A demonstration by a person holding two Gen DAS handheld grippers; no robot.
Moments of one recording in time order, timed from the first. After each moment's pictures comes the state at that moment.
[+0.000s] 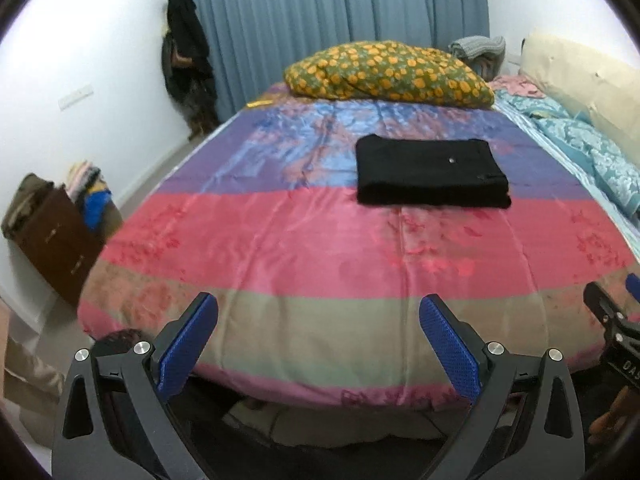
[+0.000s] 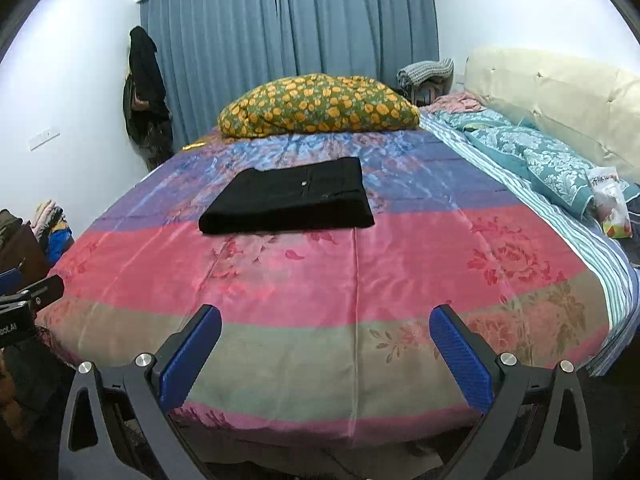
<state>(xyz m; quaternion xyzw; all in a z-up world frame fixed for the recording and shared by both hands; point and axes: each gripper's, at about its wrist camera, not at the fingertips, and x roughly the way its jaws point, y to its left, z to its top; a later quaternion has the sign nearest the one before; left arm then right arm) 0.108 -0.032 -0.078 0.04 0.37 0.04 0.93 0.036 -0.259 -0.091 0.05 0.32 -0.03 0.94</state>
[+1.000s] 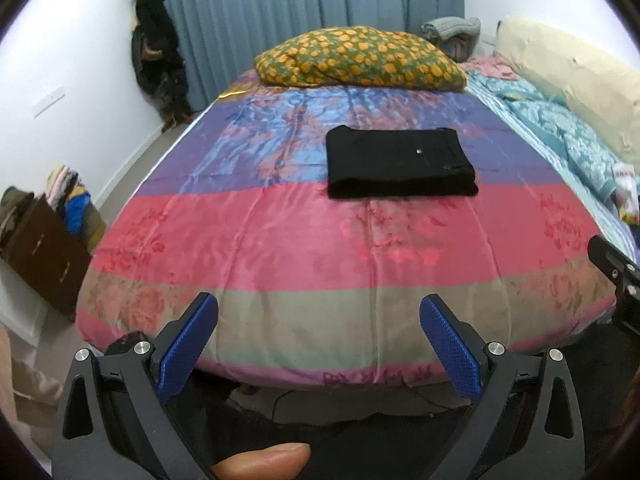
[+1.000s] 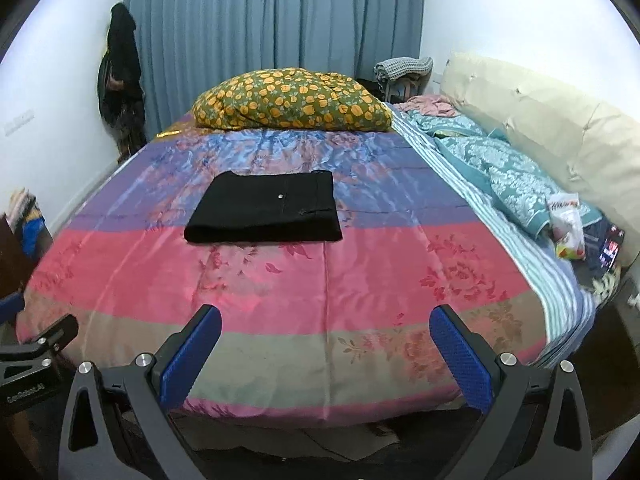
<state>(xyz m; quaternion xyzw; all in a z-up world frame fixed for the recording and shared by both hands) 0.103 -0.049 -0.036 0.06 0.40 0.00 0.91 0.033 -0.242 -0.002 0.00 0.36 -0.10 0.93</state>
